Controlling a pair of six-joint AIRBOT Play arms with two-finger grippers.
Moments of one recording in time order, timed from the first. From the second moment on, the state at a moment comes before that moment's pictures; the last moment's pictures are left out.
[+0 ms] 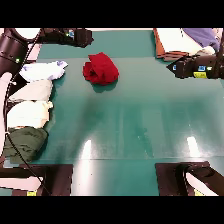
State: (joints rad) left arm -0.32 -1.49 1.85 1.12 -0.90 -1.43; right arm 0.17 -0.90 1.30 -1.18 1.10 1.49
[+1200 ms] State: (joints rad) left arm -0.32 -1.93 1.83 1.08 -0.88 -1.54; right arm 0.17 -0.90 1.30 -1.17 1.00 1.49
